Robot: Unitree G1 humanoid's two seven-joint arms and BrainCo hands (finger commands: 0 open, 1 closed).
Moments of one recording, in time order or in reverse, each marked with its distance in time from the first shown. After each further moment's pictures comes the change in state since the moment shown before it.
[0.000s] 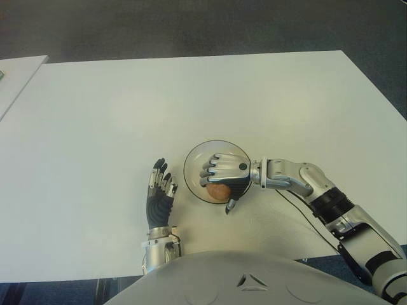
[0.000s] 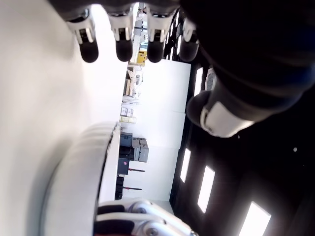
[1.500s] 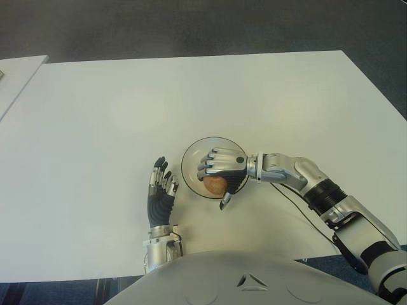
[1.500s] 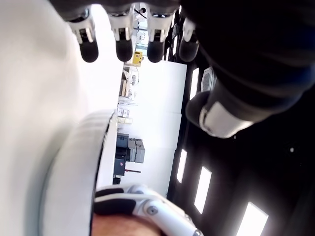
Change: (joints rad) left arm -0.013 -0.003 -0.004 0.014 0.001 -0.013 0.014; right arm -0.070 0.022 0.049 0.112 0.091 0.009 0.033
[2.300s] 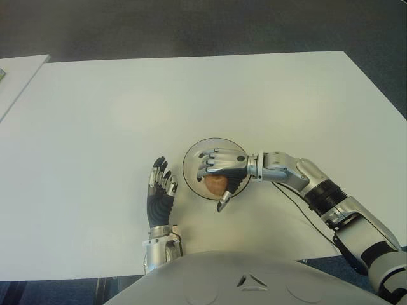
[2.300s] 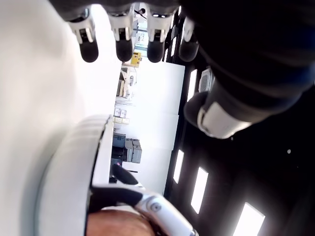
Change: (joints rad) left arm -0.003 0.000 0.003 0.014 0.001 -0.026 -0.011; right arm 0.007 -0.001 -0.006 -0.005 0.134 0.026 0.146
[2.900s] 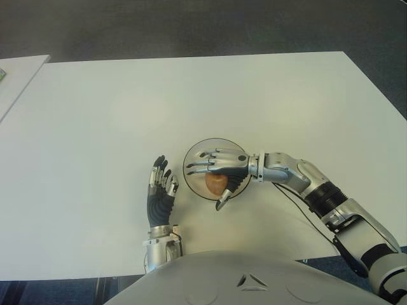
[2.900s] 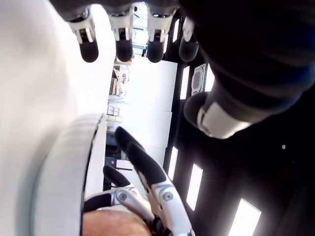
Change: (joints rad) left arm -0.017 -0.001 0.017 0.030 0.022 -0.032 0.000; right arm 0.022 0.002 -0.014 -0.002 0.034 0.022 0.007
